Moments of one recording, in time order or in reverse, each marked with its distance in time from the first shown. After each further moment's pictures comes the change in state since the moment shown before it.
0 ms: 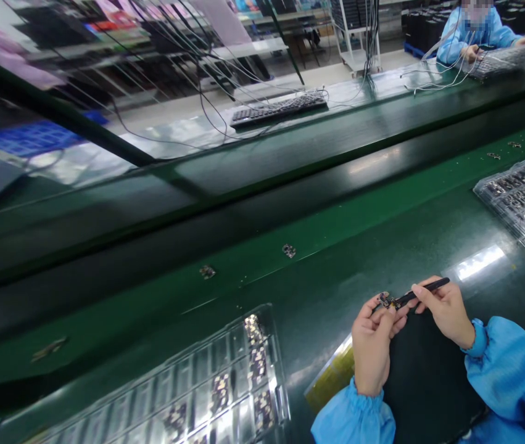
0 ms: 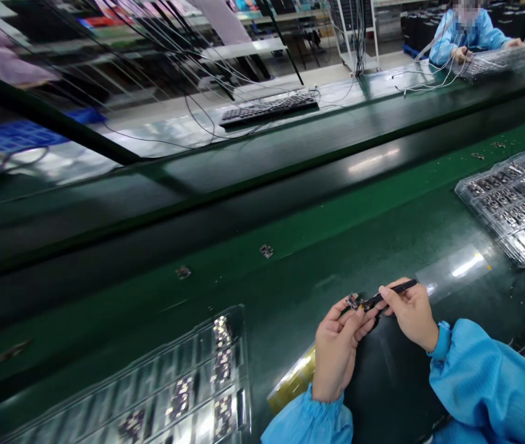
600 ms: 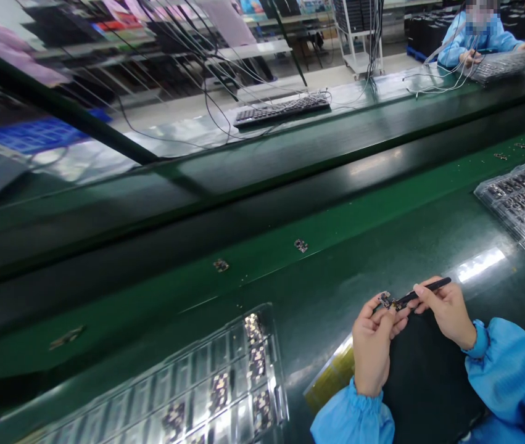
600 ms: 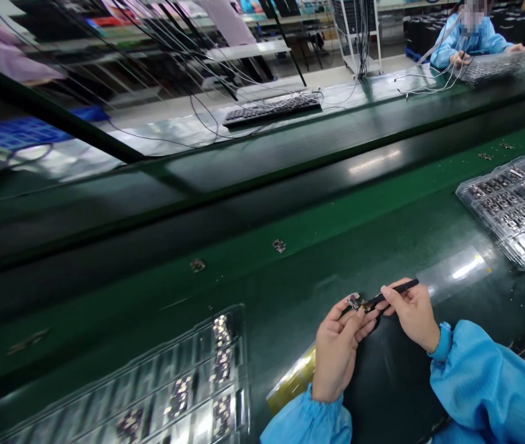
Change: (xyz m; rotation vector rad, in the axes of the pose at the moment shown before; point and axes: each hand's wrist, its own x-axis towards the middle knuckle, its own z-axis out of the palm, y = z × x) left_hand 0.000 0.000 0.000 0.015 0.035 0.008; right_hand 0.002 0.002 -0.003 0.027 0.001 0.040
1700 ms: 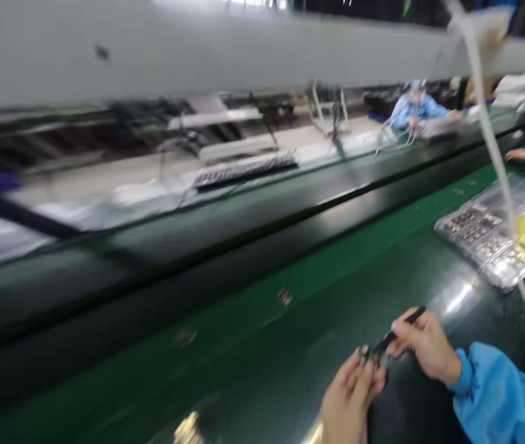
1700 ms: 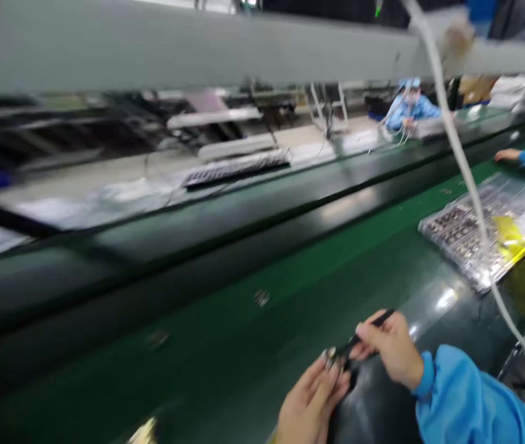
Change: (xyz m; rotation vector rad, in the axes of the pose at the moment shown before) left_hand 0.008 -0.002 -0.011 0.070 -0.037 0.017; right_hand 0.009 -0.010 0.006 0.327 -0.042 0.085
